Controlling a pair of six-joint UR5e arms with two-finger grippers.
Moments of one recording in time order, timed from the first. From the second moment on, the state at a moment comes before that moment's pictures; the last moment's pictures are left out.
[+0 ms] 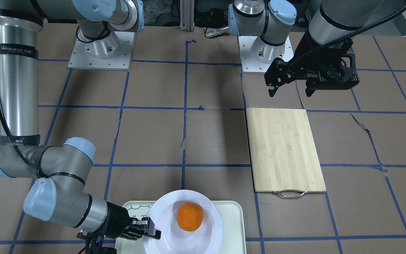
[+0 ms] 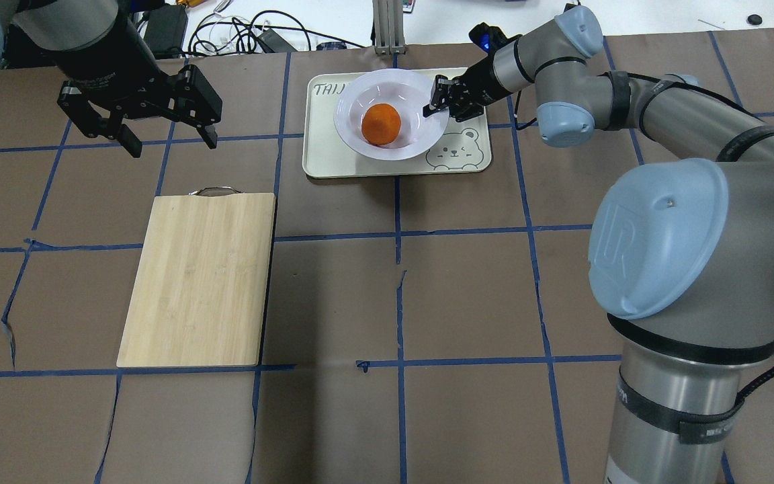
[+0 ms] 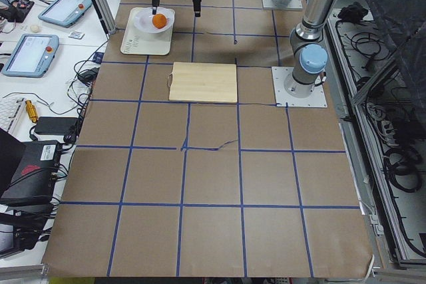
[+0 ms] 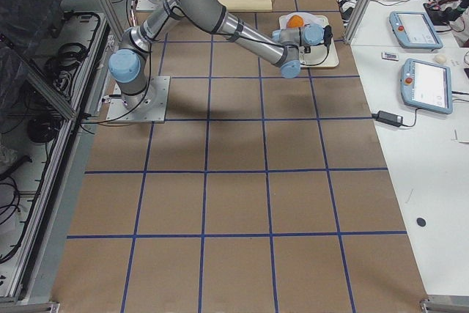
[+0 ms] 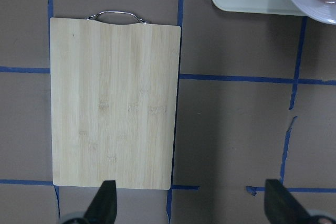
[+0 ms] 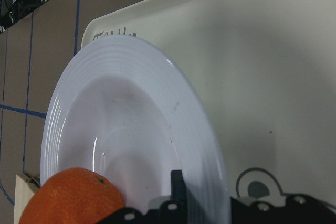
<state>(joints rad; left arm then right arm) -1.54 -1.62 -1.46 -1.66 1.54 -0.02 1.54 -0.74 1.33 -2.37 -0.80 0.06</state>
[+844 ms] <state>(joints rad) -1.54 -1.62 -1.46 -1.66 1.54 -0.02 1.54 -0.69 1.27 -2.37 -0.84 0.07</state>
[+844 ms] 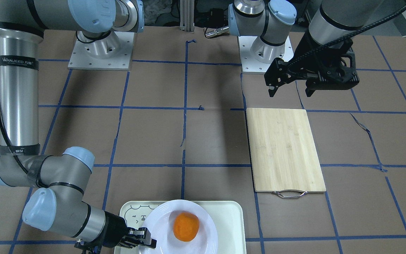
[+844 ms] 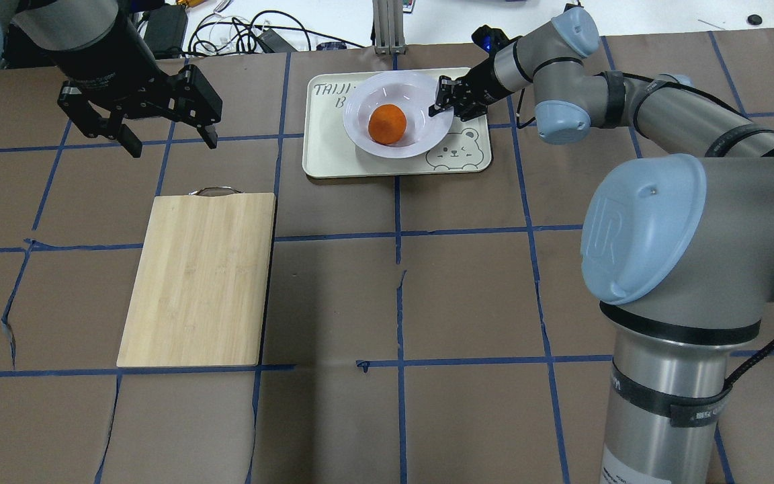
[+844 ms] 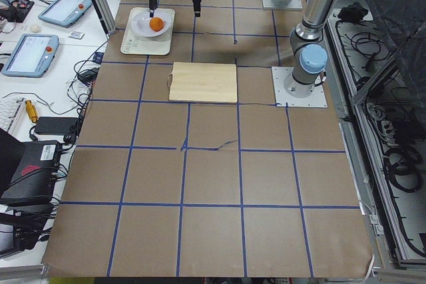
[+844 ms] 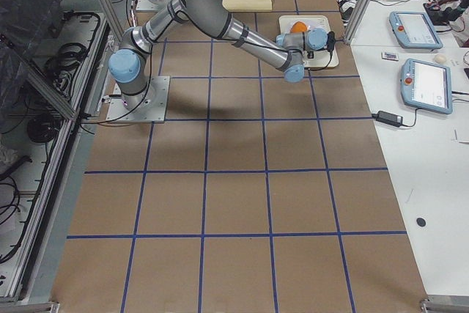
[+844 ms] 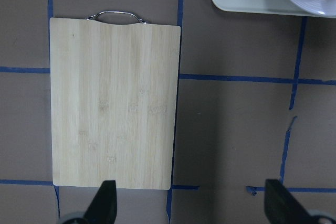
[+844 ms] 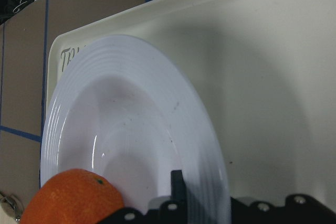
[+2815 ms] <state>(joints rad) -1.54 -1.62 -1.46 -1.66 1.54 -0.02 1.54 -1.28 1.48 -1.83 -1.38 0.10</state>
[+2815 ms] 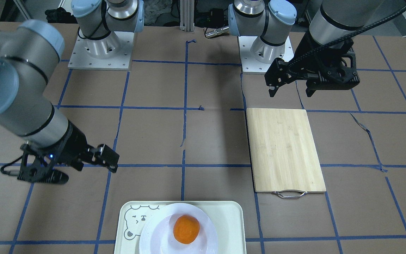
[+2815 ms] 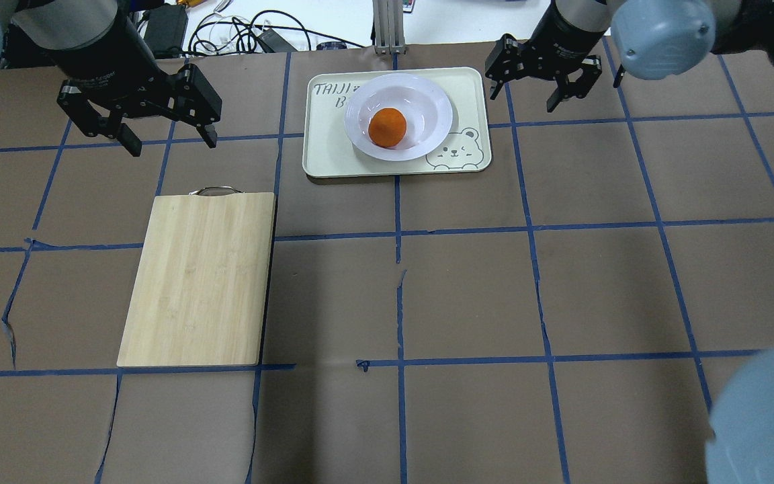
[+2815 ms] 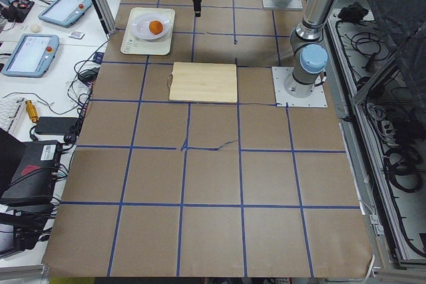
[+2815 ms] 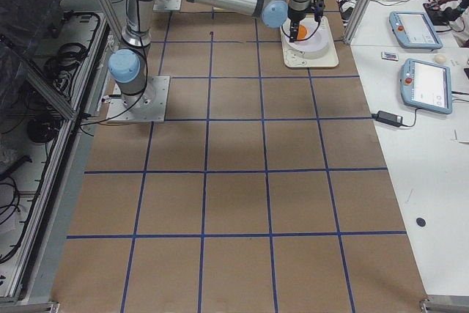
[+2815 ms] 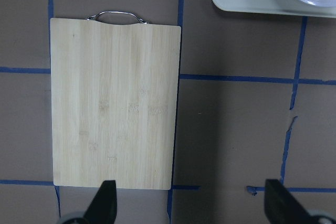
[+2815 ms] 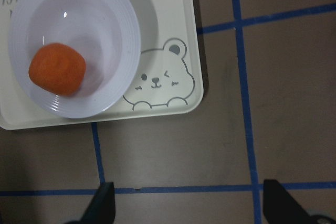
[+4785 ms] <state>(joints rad) -1.55 -1.62 -1.46 -1.61 1.53 0.05 1.54 -1.62 1.55 -1.46 -1.58 0.08</state>
